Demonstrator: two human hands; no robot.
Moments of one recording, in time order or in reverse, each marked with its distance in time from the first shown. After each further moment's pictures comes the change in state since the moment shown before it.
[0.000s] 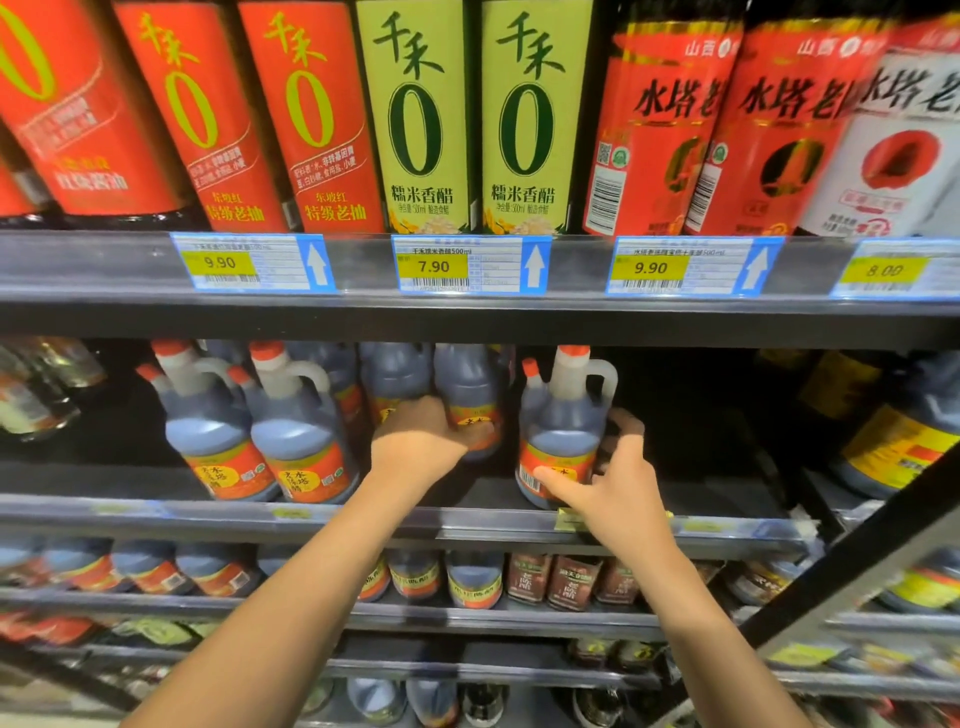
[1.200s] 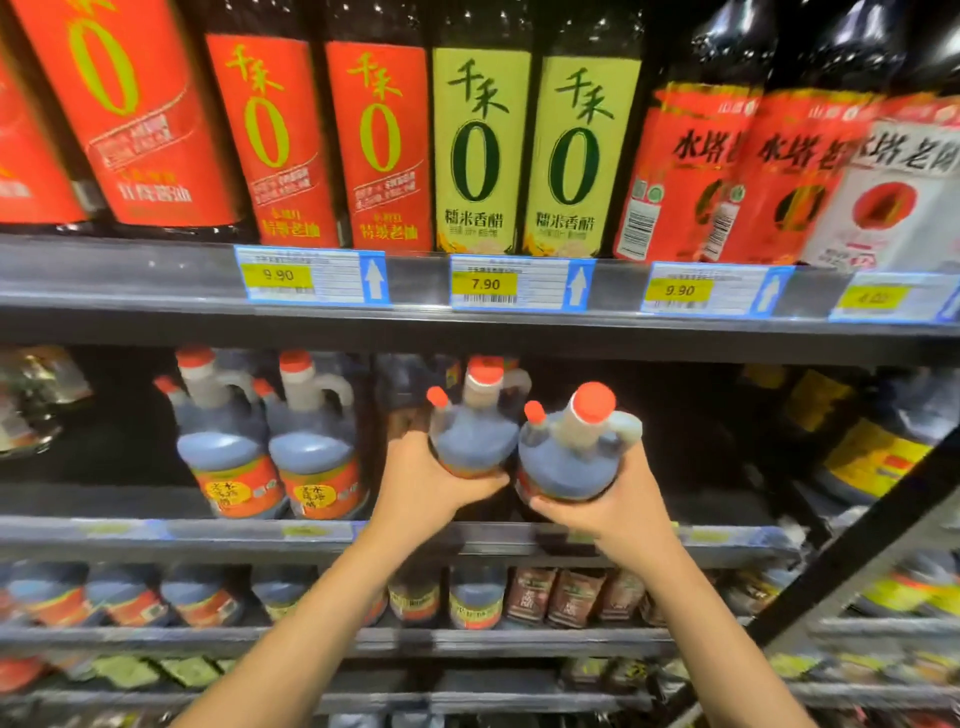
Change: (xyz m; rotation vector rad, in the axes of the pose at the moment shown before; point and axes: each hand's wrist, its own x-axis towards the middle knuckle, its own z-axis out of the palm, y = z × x) left_hand -0.043 -0.031 -0.001 -0.748 0.124 0.210; right_hand -0.006 -0.021 0.006 0.164 -0.022 -0.286
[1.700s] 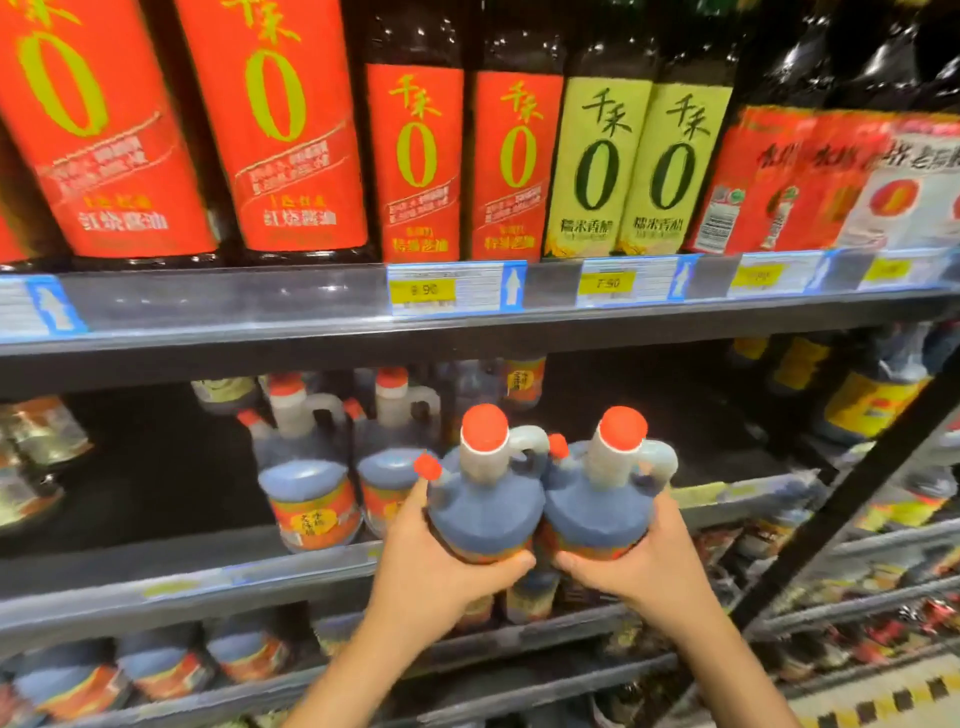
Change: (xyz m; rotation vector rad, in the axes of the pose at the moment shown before) left_hand -0.062 -0.028 -0.105 -0.306 -0.158 0.021; right_hand -0.078 -0.066 0.088 0.038 0.101 0.130
